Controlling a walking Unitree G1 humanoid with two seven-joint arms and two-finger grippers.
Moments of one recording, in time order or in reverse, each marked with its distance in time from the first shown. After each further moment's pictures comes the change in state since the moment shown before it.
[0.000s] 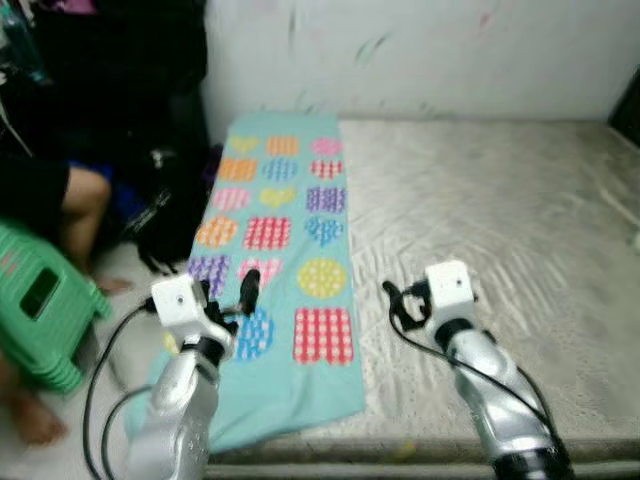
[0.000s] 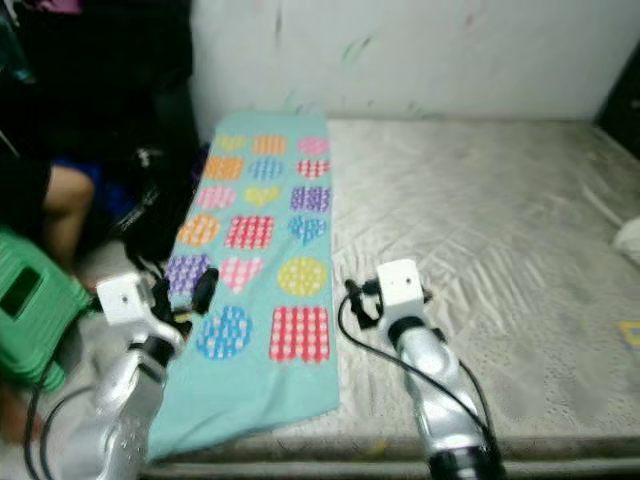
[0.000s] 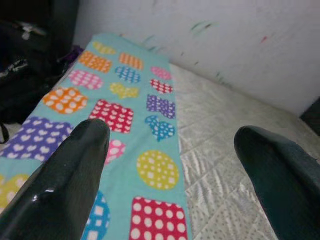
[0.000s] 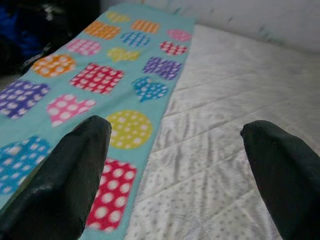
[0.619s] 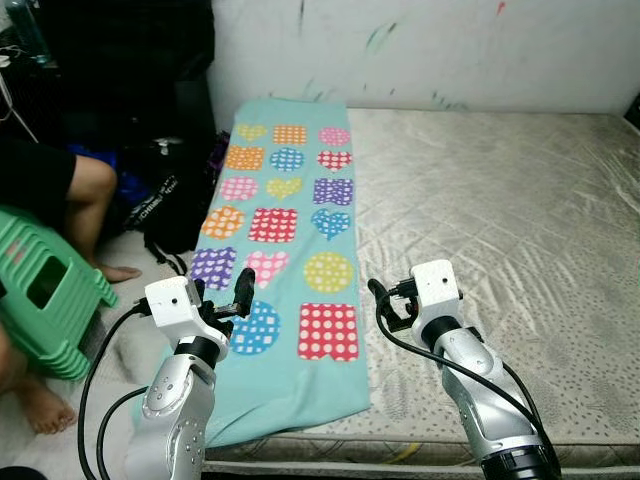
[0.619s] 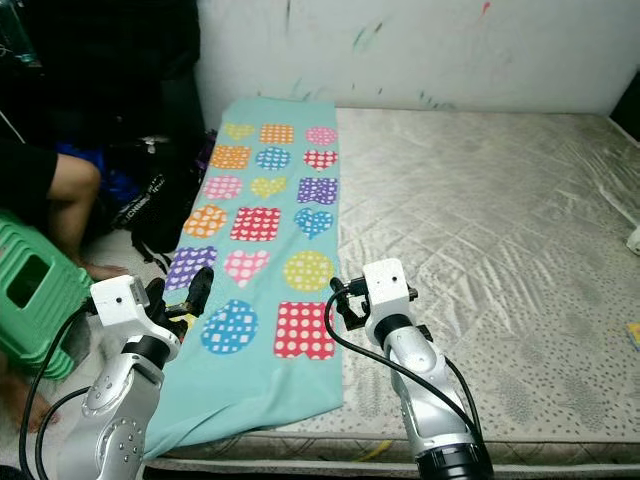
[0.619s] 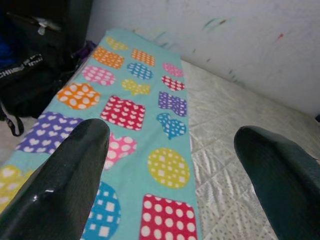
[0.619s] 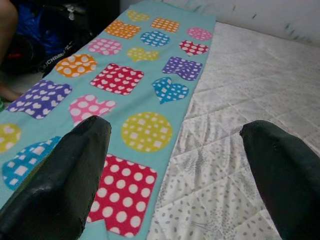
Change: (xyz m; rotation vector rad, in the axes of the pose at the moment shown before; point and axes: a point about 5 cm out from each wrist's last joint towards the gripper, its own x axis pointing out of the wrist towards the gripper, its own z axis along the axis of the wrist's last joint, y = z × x) left arm -0.001 0.002 0.000 0.003 -0.003 0.007; right arm 0.002 0.007 0.004 0.004 -0.014 0.027
